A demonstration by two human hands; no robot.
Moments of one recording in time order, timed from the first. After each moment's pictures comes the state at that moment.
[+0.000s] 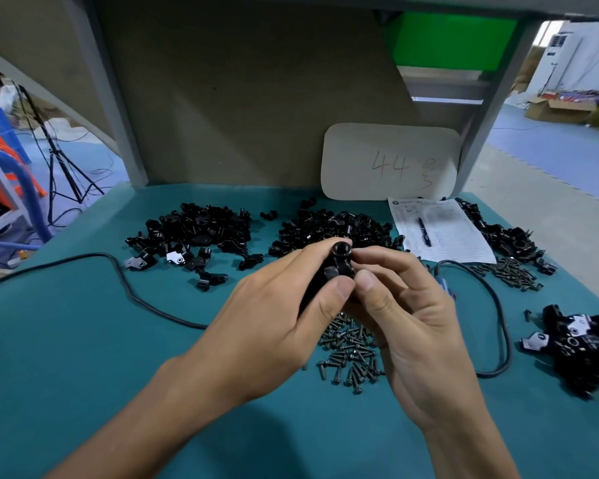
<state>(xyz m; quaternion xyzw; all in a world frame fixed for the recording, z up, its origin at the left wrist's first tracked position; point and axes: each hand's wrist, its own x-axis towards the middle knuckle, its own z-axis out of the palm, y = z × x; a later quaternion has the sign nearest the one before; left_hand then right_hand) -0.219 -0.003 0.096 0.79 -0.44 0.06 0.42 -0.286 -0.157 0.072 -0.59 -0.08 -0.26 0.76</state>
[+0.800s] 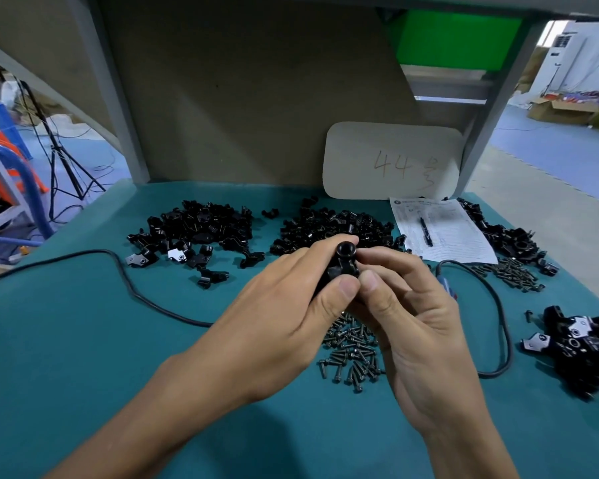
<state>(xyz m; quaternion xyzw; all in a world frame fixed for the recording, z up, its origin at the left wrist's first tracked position) -0.219 -0.003 0.096 0.80 -0.43 0.02 0.41 -0.287 -0.154 0.072 -0.58 -0.07 -0.27 0.77</state>
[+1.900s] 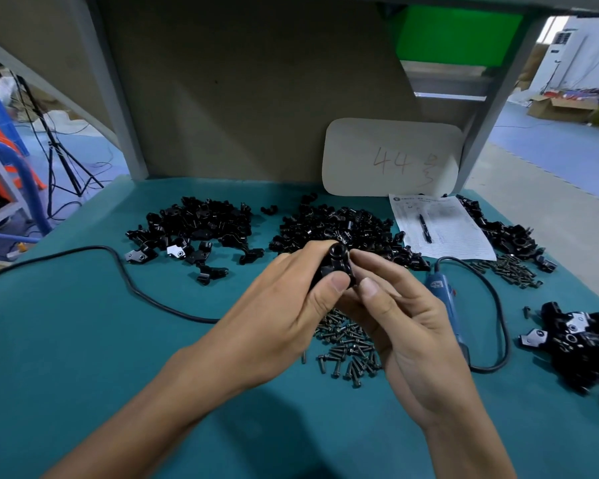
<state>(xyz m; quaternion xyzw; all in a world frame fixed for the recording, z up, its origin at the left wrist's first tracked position) -0.207 -0.008 0.079 0.80 -0.44 0.02 0.41 -0.286 -0.168 0.051 -0.59 -0.08 -0.20 0.78</state>
